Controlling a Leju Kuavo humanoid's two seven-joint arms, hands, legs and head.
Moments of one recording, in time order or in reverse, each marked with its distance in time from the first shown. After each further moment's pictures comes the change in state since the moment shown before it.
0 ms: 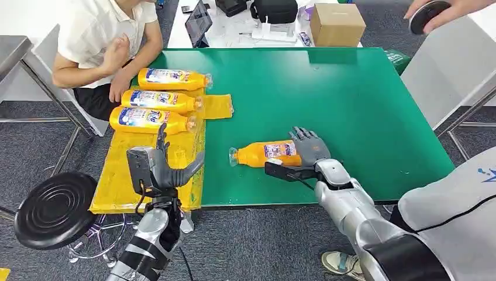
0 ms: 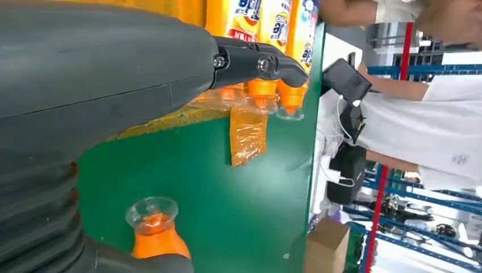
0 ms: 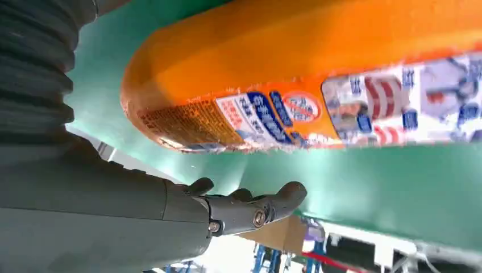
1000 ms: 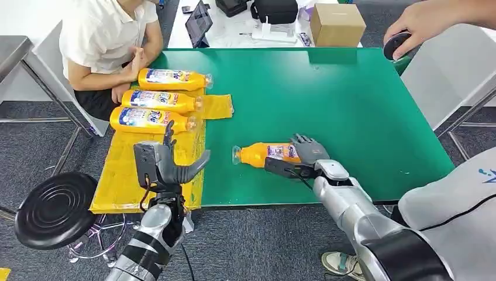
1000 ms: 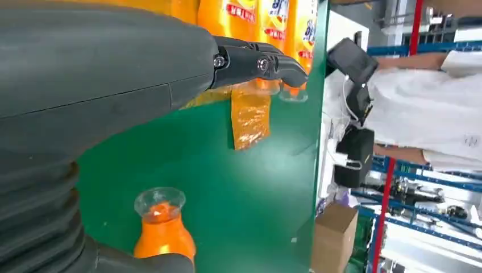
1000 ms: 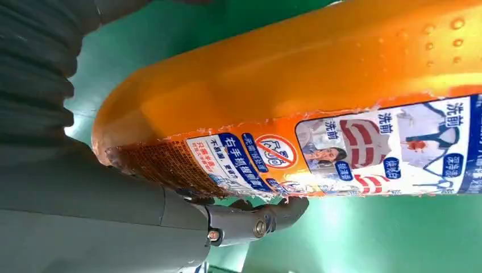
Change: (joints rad) left arm -0.046 -0.010 -0.013 0.059 0.010 -0.043 0.021; right arm -0.033 -0.004 -0.012 0.059 -0.146 0.248 0.062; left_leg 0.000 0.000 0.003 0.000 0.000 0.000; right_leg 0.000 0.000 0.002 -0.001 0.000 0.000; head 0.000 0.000
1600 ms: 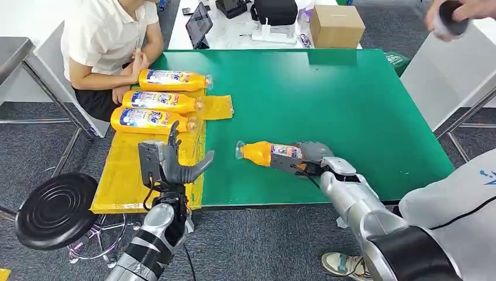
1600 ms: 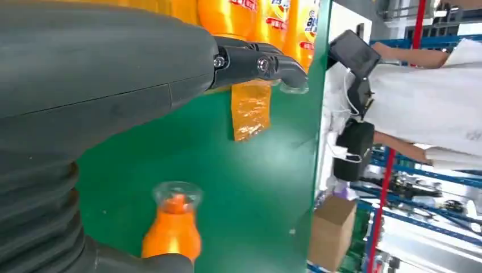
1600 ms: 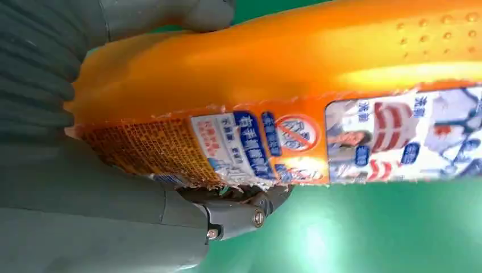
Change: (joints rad) left arm -0.010 -0.003 -0.012 0.020 0.050 -0.003 -0.019; right arm -0.001 -0.024 -0.086 0.009 -0.217 0.105 -0.205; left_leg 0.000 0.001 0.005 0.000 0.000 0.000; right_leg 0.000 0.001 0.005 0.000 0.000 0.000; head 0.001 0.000
